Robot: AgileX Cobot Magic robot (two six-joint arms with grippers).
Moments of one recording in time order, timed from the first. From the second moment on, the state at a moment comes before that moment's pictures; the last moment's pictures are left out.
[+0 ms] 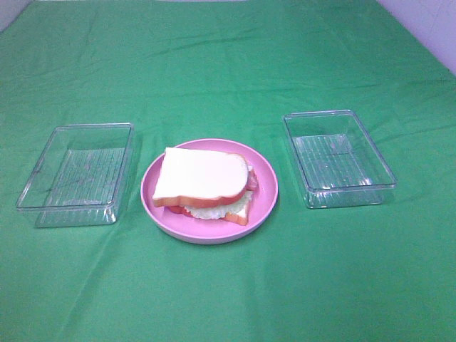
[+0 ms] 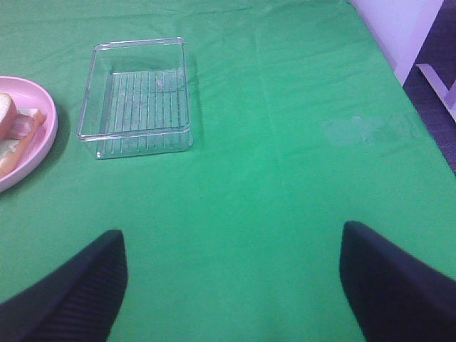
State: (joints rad) left arm -0.03 0.00 -0.50 0.00 1.05 -0.01; right arm -0.09 0.00 -0.50 0.08 1.07 -0.06
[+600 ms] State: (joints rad) left arm -0.03 0.00 -0.50 0.00 1.05 -0.01; right arm -0.09 0.00 -0.50 0.08 1.07 -0.06
